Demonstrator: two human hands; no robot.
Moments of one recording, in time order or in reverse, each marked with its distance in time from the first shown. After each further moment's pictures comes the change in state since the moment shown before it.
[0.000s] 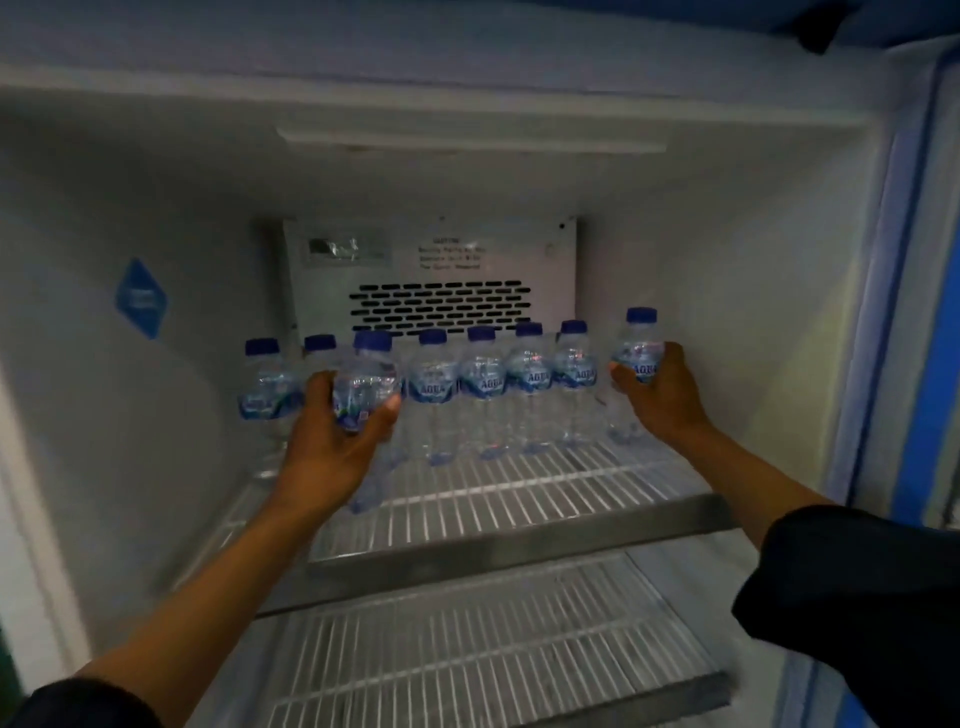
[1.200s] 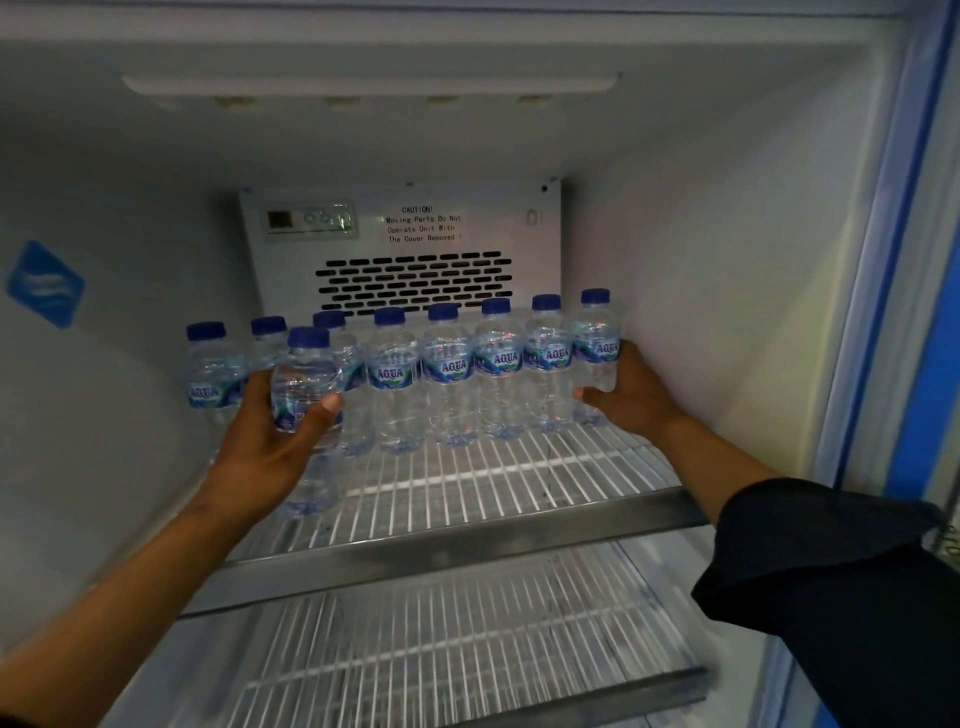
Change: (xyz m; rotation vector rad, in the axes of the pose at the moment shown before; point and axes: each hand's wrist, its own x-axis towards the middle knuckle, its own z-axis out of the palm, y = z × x) left_hand -0.006 -0.001 -0.005 0.075 -0.065 -0.129; right_hand 0.013 0.038 0.002 -0.041 -0.329 -0.015
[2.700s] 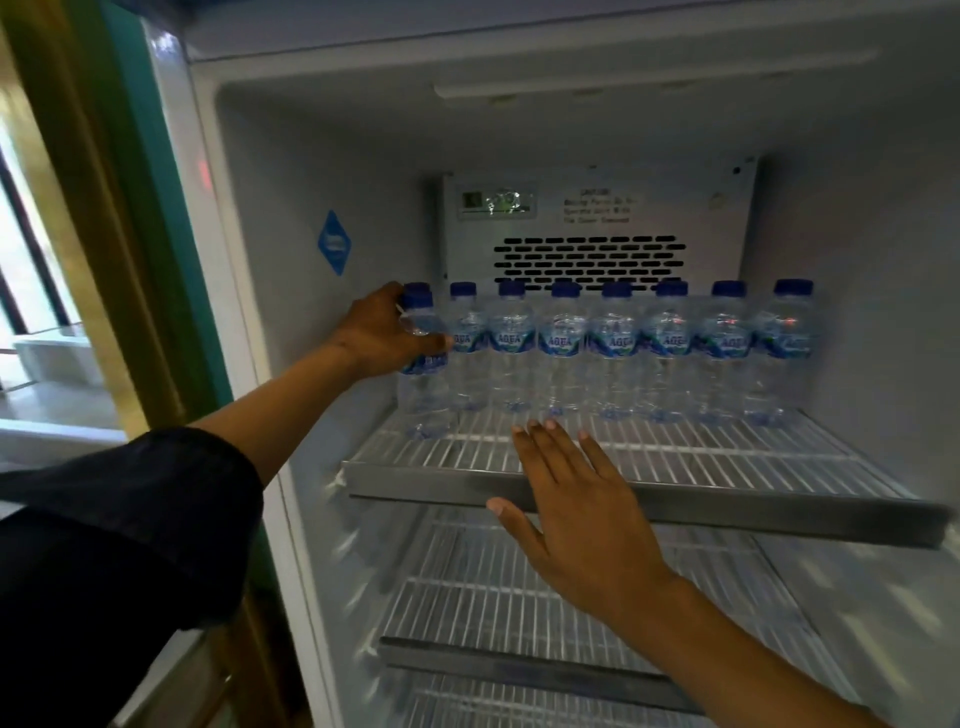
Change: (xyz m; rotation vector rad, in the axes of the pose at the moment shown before) left_hand 0.026 0.045 -0.089 0.478 -0.016 -0.118; right_hand -0.181 -0.129 0.141 -0.741 -0.235 -0.631
